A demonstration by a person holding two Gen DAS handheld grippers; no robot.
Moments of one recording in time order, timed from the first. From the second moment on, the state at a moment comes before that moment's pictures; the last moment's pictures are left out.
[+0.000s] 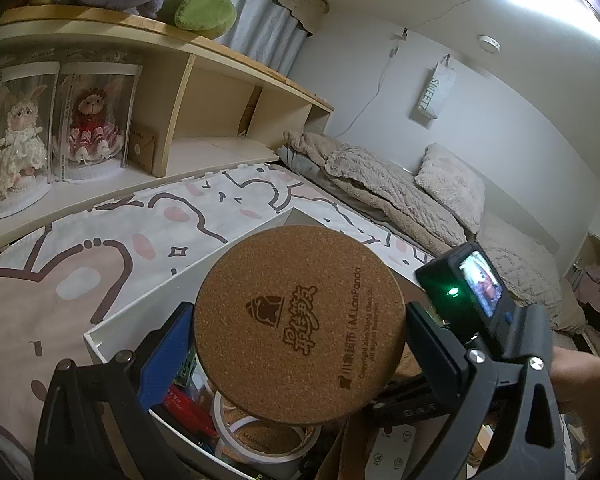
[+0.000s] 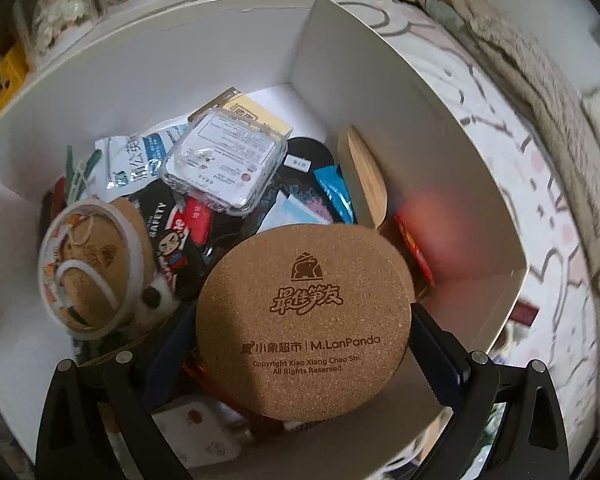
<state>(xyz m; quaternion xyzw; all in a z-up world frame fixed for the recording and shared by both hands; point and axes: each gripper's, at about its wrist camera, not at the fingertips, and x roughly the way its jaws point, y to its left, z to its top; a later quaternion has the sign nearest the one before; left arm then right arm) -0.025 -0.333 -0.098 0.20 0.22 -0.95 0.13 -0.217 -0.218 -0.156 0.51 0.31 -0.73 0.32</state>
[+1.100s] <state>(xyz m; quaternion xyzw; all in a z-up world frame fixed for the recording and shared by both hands) -0.024 -0.335 -0.099 0.20 0.22 -0.94 0.13 -0.203 -0.209 -0.159 0.41 0.53 -0.71 0.24</state>
